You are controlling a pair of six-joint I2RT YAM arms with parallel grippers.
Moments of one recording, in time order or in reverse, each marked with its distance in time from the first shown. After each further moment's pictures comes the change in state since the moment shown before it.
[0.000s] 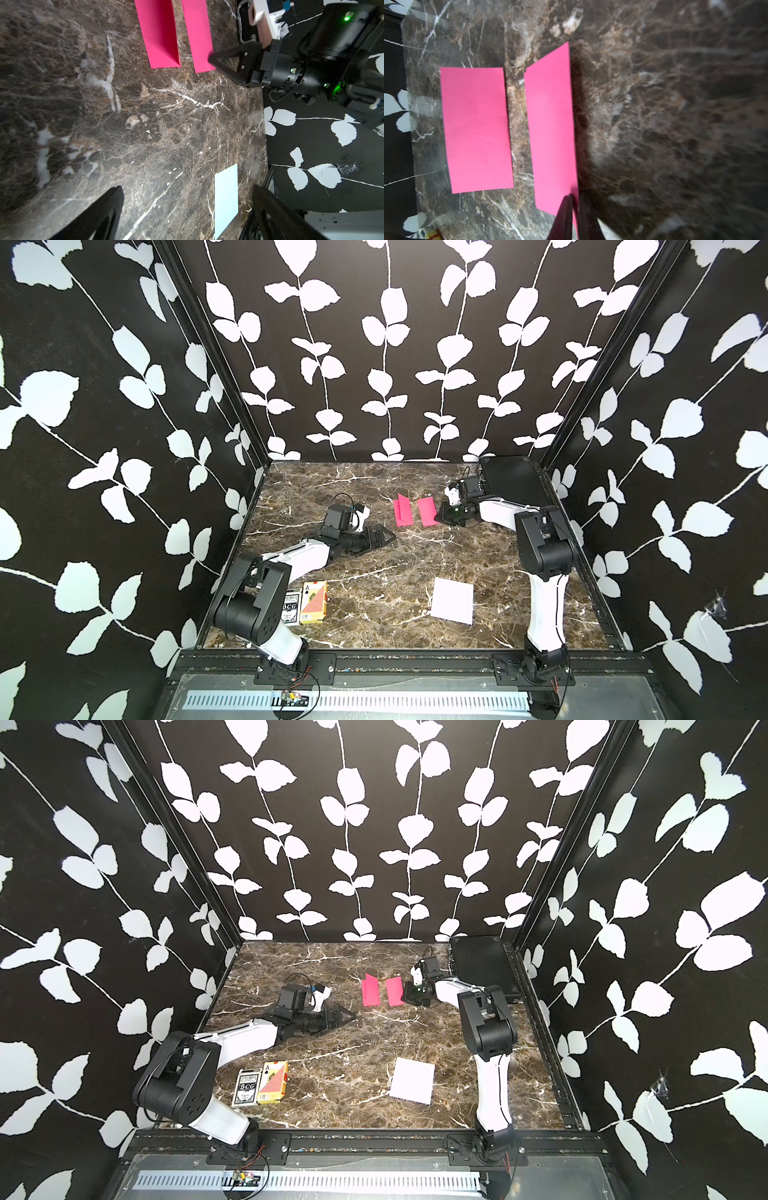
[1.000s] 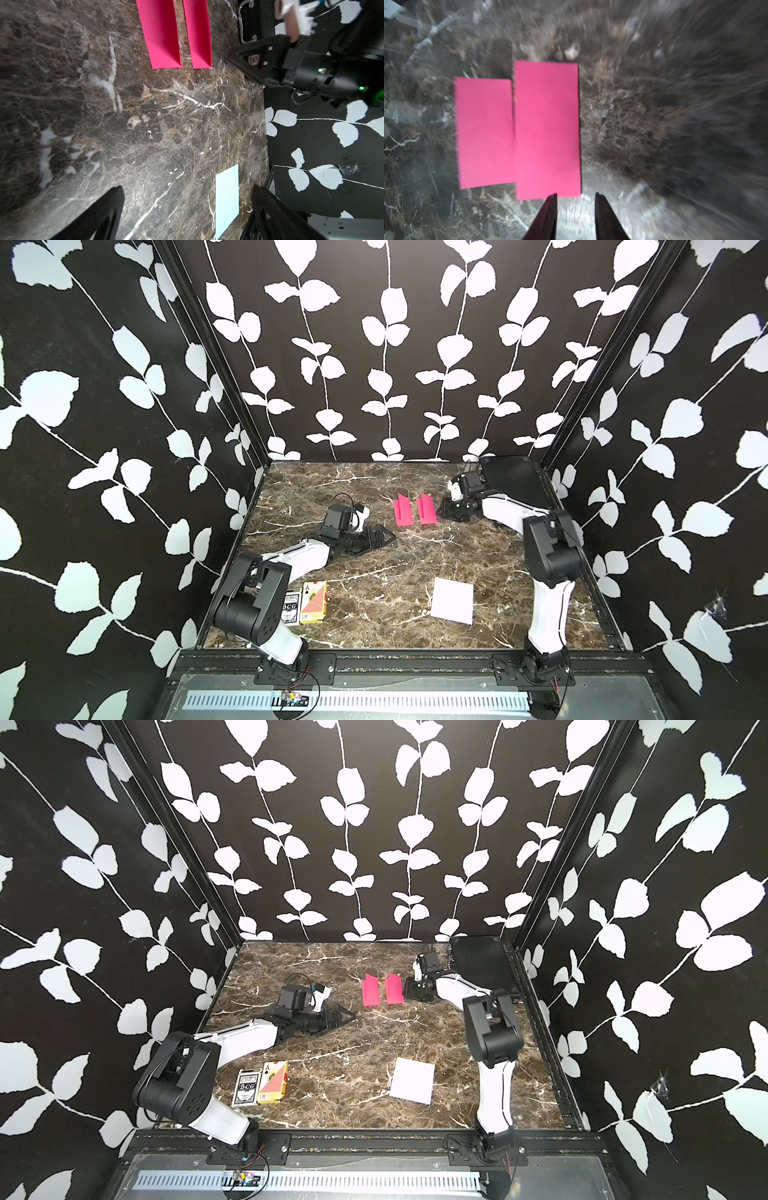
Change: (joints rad) left arm 0.000 -0.001 0.000 -0.002 -0.010 0.000; right arm 0.019 -0.169 -0.030 -0.095 0.162 -0.046
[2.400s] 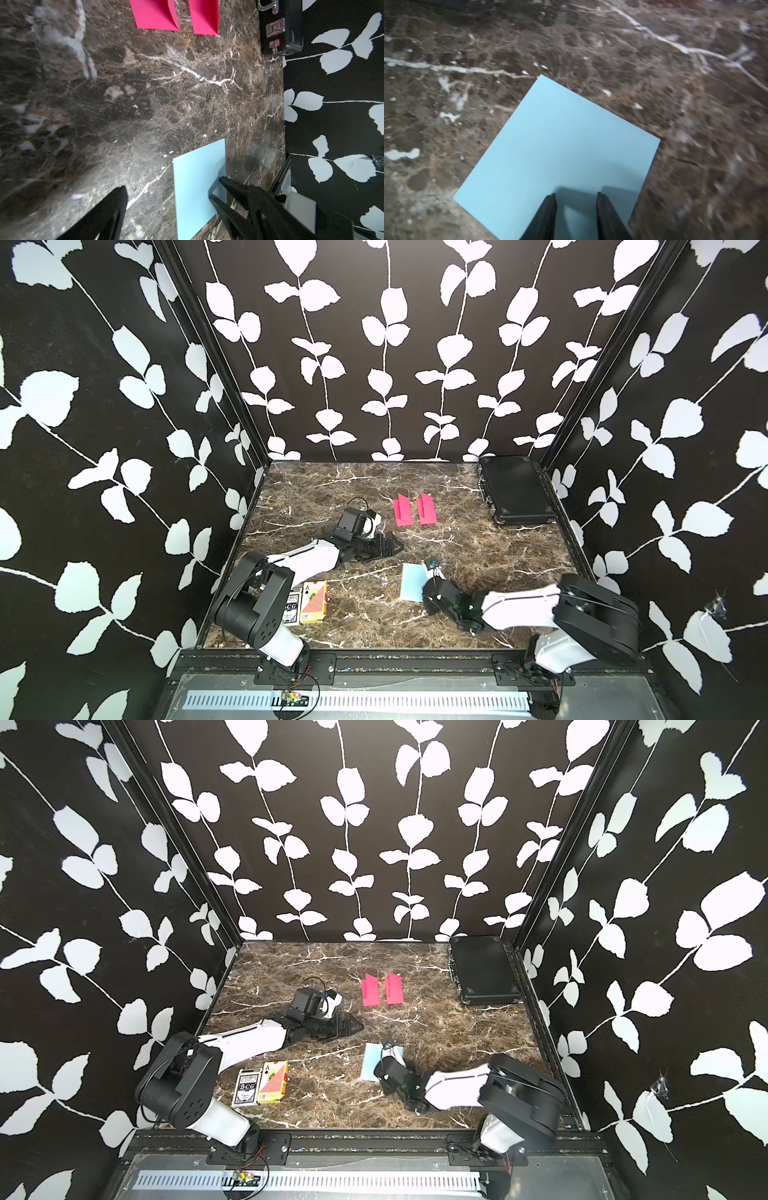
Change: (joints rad) left arm -0.119 -0.018 0.023 -0.127 -0.100 0.011; right arm 0.761 -0.385 -0.858 0.547 0.617 0.083
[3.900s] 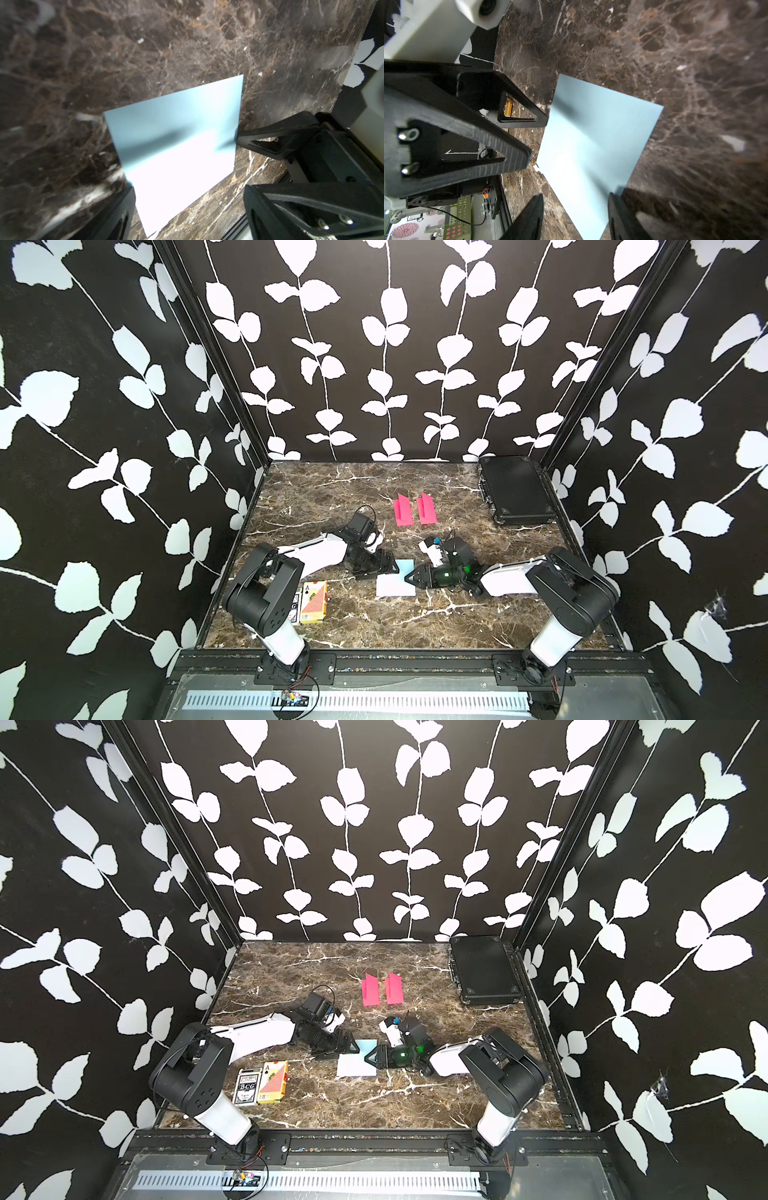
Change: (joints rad) left arm -0.040 0.097 0.096 -0.386 -0.002 0.104; right arm -0.390 0.131 0.049 0.234 -0.931 0.166
